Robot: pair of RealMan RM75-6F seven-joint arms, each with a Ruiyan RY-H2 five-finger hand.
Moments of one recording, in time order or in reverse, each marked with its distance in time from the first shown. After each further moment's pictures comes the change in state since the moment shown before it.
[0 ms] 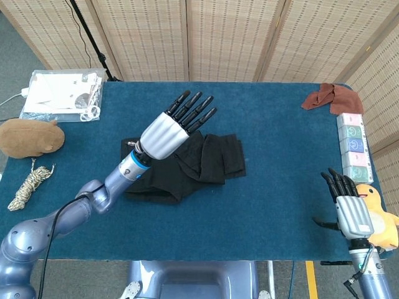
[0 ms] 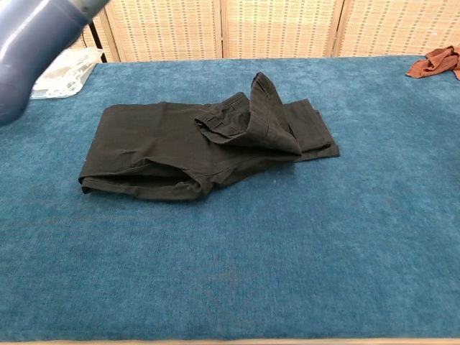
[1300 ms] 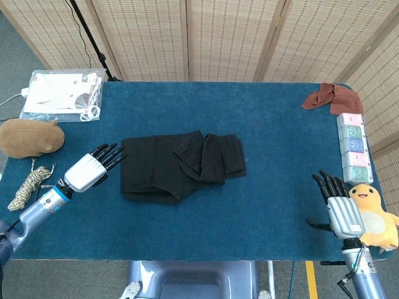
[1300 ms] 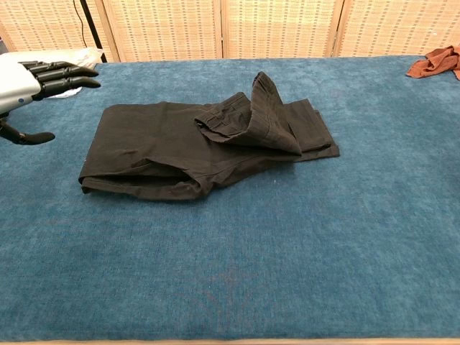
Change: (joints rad) left arm 0.478 0.057 0.395 0.403 0.114 -0.039 -0.551; right arm 0.015 -0.021 -0.011 -0.009 -0.007 -0.022 -0.034
